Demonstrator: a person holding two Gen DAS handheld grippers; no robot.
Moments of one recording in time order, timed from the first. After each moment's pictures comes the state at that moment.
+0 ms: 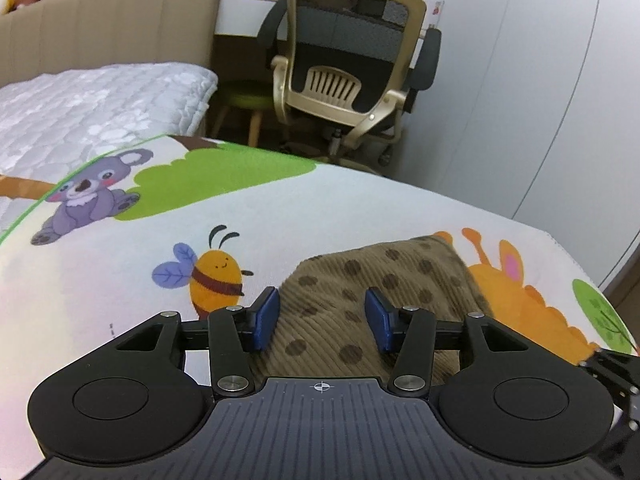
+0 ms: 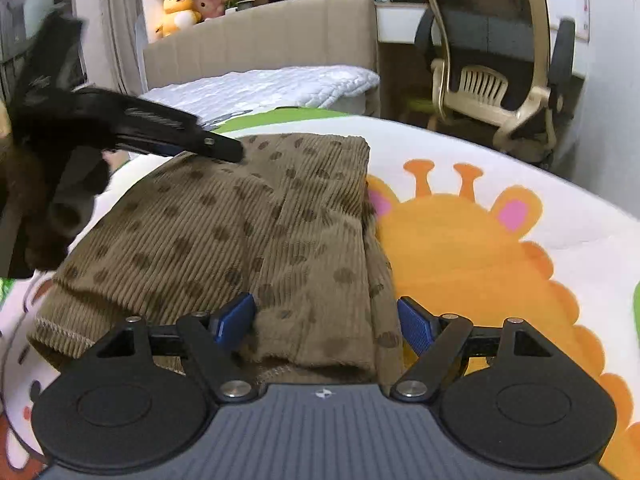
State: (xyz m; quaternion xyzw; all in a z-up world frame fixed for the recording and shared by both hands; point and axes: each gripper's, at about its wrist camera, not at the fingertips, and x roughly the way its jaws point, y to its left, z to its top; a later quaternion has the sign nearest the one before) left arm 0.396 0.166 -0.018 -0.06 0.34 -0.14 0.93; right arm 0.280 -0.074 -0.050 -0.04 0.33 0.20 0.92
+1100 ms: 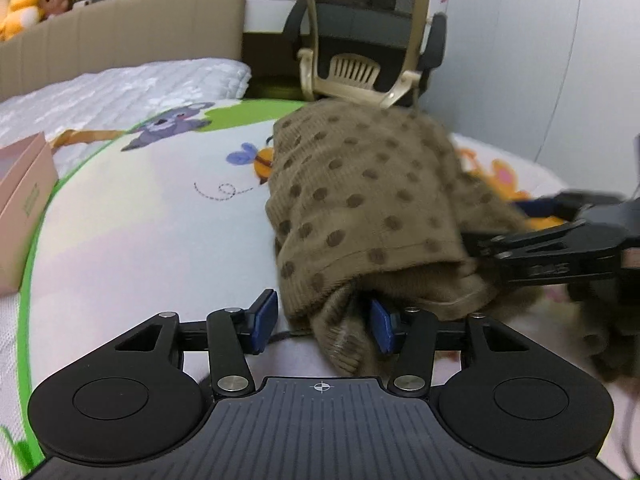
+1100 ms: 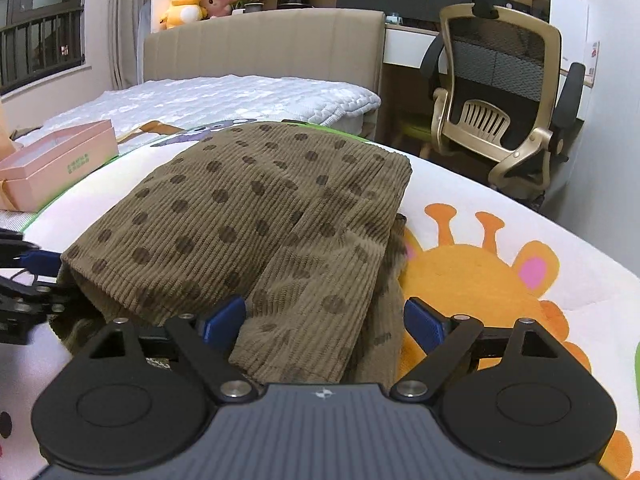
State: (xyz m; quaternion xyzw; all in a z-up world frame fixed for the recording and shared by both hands) left arm 0.253 0.193 -0.034 -0.03 0.33 -0.11 0.94; right arm 0.311 -0.037 -0.051 -0.07 0.30 0.18 0.93
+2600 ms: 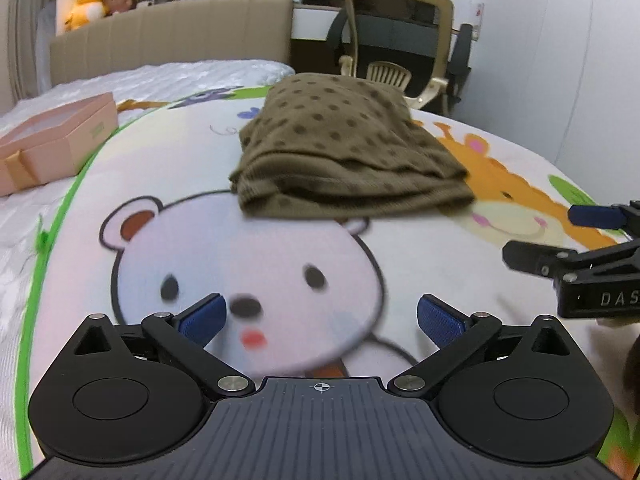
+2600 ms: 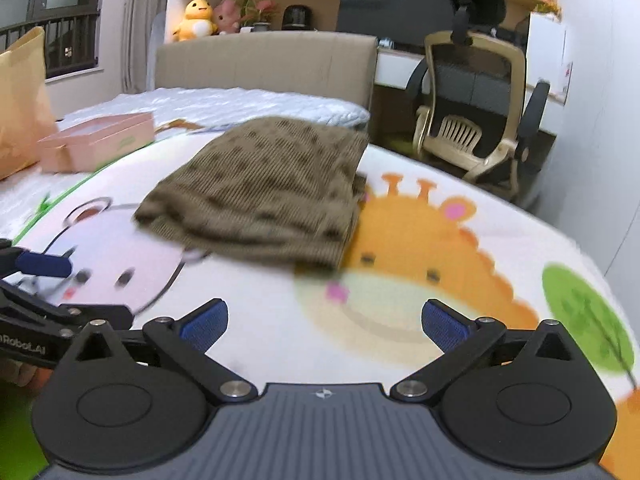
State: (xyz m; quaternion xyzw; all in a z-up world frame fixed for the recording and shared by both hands) left arm 0.111 0.110 -0.054 -0.03 0.32 -0.01 0.95; right arm 0.140 -0.098 -0.039 -0.09 0.27 0.17 0.94
